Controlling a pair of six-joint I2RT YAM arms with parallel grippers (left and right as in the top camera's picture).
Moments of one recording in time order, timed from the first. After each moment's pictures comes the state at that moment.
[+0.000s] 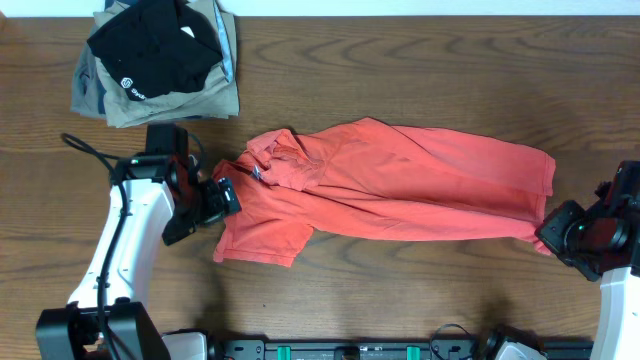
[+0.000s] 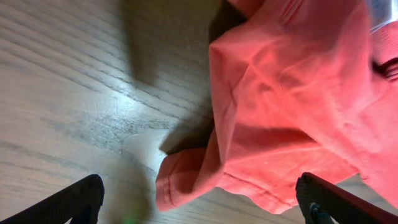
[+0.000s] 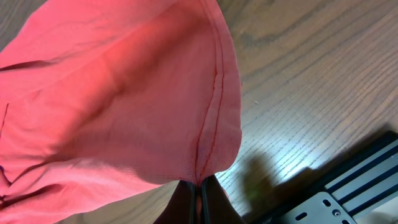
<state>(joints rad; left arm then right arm) 0.06 1.46 0.96 -1.02 0.14 -0.35 -0.40 1.04 1.08 -1.30 -0.06 0.42</state>
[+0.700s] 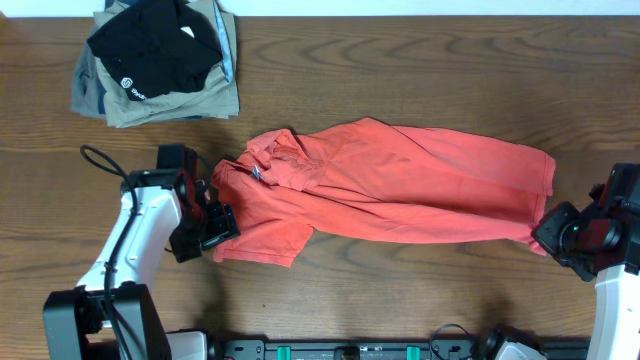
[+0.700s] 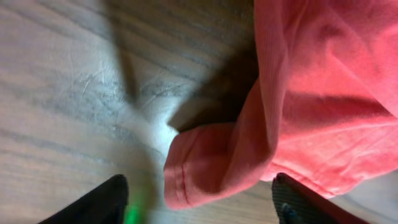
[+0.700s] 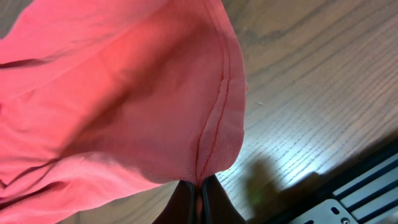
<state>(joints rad) 0.06 1.49 0.84 -1.00 0.15 -0.33 -0.40 1.04 1.02 -1.26 -0.07 0.42</state>
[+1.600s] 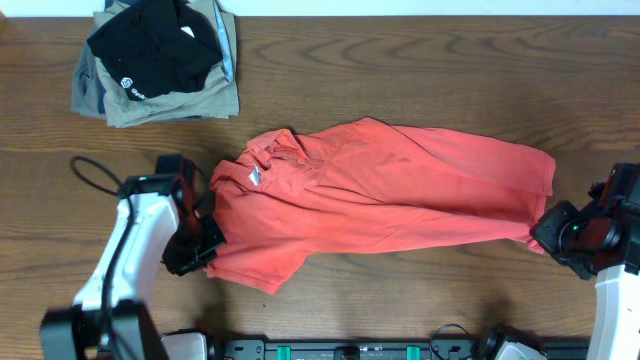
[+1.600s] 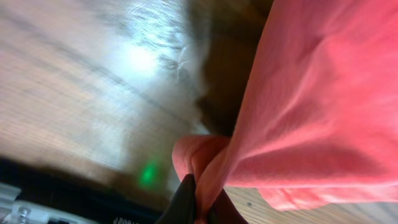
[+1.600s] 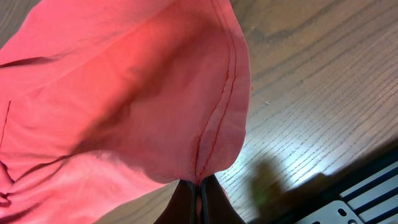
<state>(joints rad) 0.08 1.42 0.84 -1.16 0.06 -0.49 -0.40 1.04 1.02 -1.25 -0.09 0.42</state>
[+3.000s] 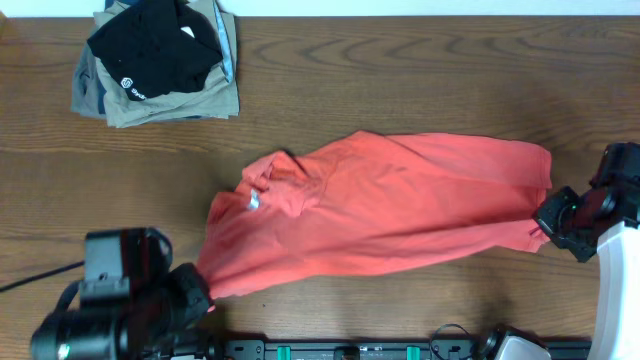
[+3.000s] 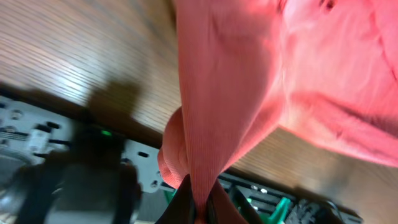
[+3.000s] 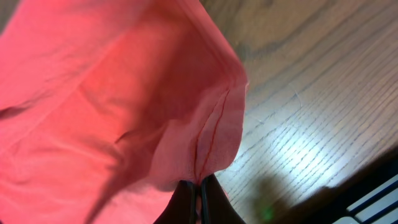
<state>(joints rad) 0.08 0.74 1.11 -1.67 0.24 -0.49 -0.40 1.23 1.02 -1.16 -0.04 0.50</state>
